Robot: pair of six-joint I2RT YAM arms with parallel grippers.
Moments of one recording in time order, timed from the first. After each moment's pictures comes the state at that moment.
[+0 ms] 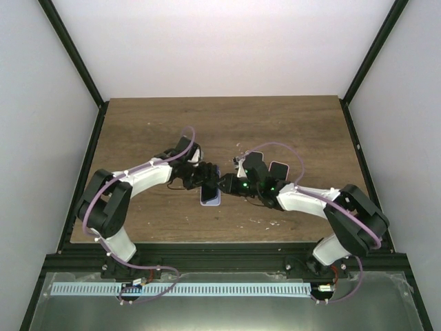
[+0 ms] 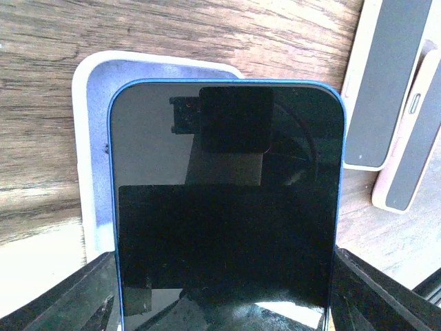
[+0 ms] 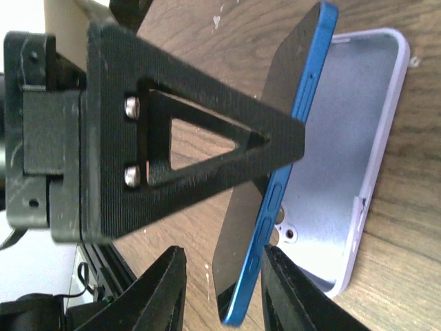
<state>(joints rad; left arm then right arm) -0.54 1.70 1.01 -0.38 0.39 -0.76 0.74 1.49 0.67 0.25 -0.36 0.88</state>
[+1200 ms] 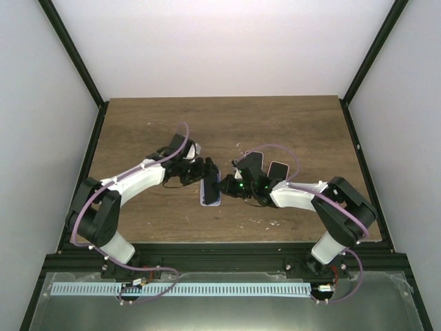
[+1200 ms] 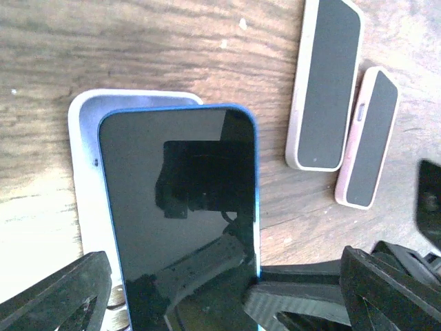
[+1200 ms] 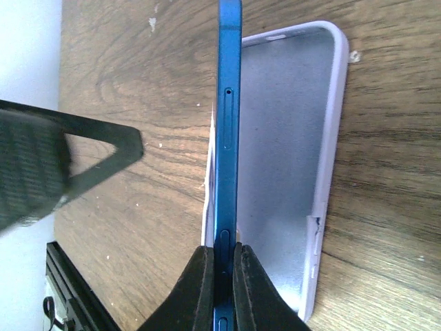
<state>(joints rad) -0.52 1.59 1.00 -0.38 0.39 -0.73 0.75 1.60 0.73 0.21 -0.30 0.92</state>
